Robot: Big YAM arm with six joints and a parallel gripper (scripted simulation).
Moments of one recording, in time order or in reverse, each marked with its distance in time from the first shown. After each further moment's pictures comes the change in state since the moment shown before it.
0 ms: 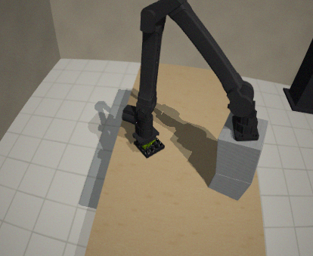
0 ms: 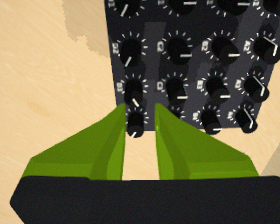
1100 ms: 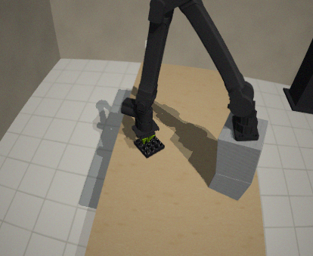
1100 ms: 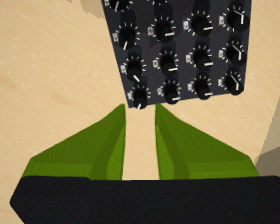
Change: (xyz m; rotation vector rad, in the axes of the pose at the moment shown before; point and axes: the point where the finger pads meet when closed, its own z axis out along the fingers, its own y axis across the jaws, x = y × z) arm -0.002 0.000 -0.038 0.001 0.003 0.140
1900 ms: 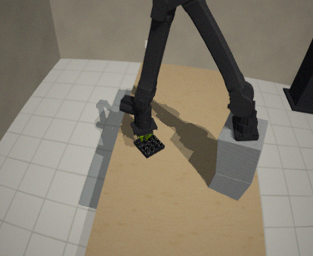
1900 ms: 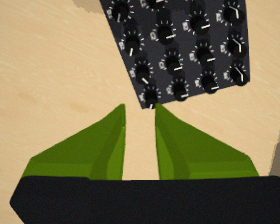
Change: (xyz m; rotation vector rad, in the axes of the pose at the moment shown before) arm -0.007 0.006 -0.010 -0.012 -0.013 0.135
